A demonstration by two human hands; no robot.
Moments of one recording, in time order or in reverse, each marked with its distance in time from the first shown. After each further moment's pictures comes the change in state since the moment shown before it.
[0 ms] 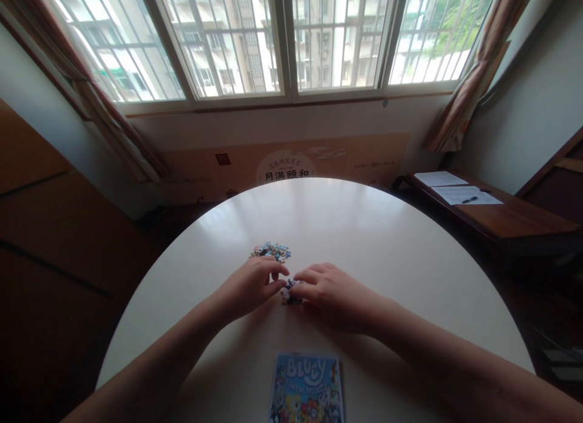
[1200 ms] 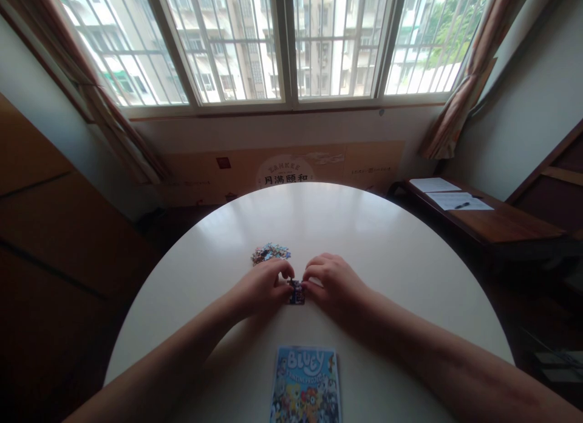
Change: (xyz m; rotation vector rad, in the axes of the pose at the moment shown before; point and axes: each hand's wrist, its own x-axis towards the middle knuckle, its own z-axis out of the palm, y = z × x) left_hand 0.003 0.012 0.009 0.002 -0.036 -0.054; right_hand 0.002 0.021 0.013 0.115 0.200 0.232
